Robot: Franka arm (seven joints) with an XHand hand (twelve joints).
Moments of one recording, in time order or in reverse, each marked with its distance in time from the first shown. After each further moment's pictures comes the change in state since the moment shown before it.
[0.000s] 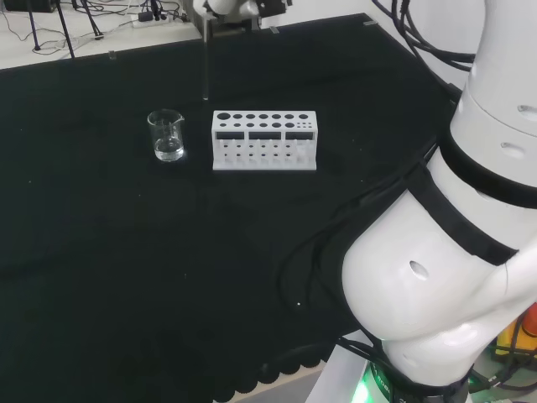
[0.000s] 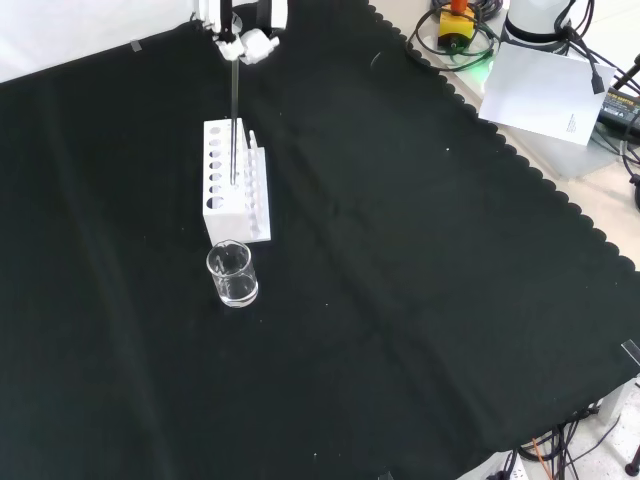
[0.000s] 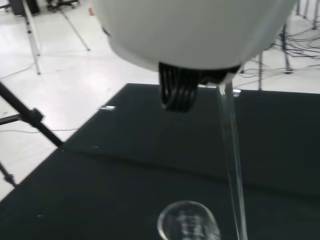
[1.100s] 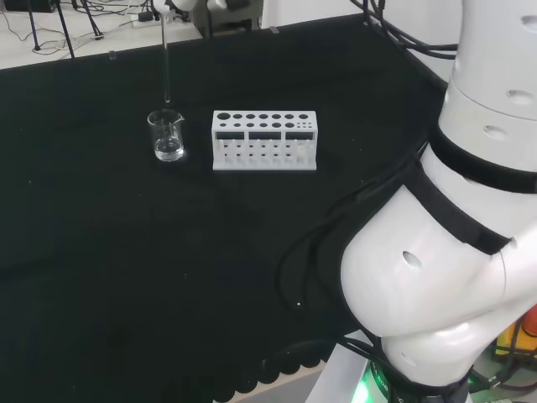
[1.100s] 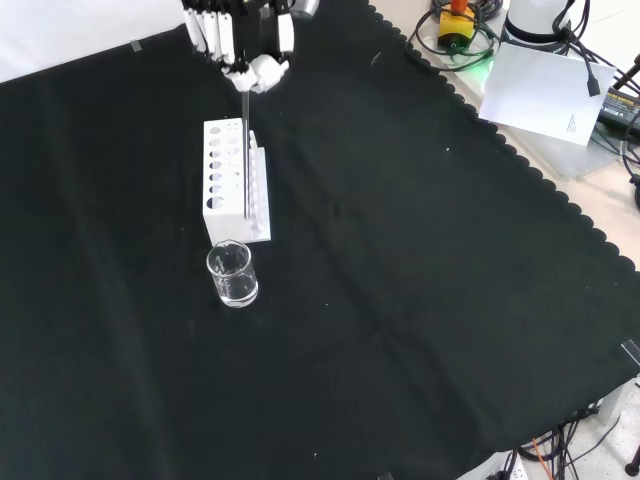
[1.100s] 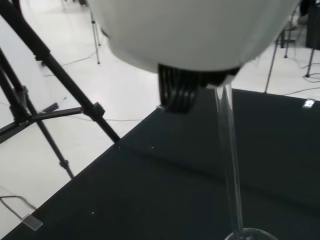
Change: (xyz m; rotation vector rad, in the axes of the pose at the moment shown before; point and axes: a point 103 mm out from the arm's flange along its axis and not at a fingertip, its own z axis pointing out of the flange) arm 0.041 0.042 0.008 0.018 0.031 -0.179
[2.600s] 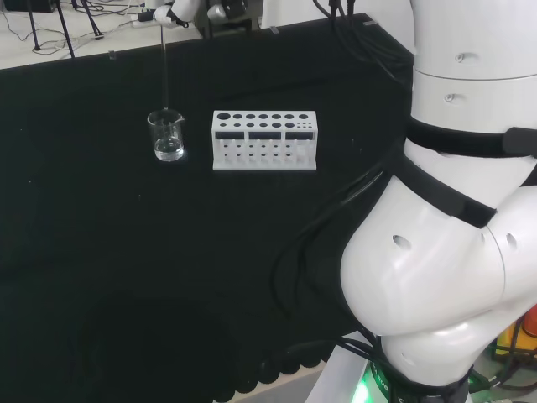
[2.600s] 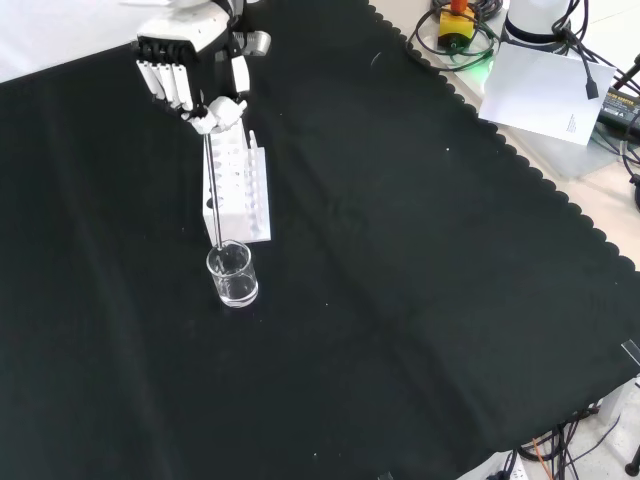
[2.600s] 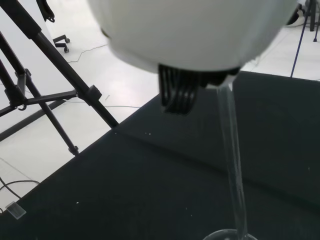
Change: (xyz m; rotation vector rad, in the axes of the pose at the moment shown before) arm -0.051 0.040 0.045 0.037 0.043 -0.064
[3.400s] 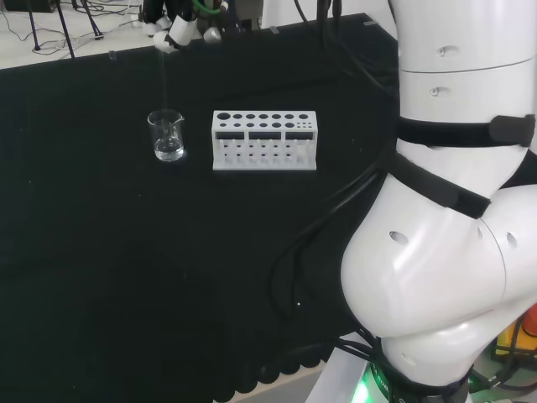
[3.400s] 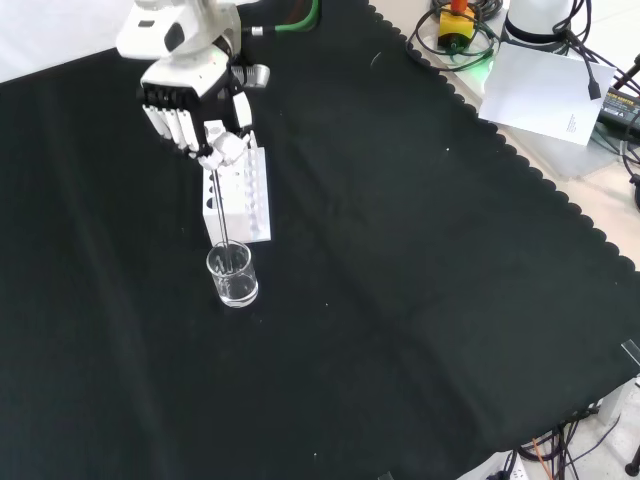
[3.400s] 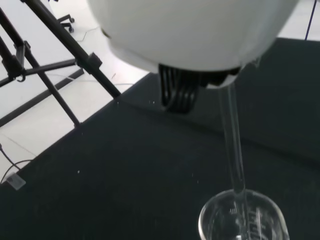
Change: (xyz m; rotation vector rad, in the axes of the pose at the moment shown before) arm -0.005 0.008 0.051 0.065 0.031 -0.014
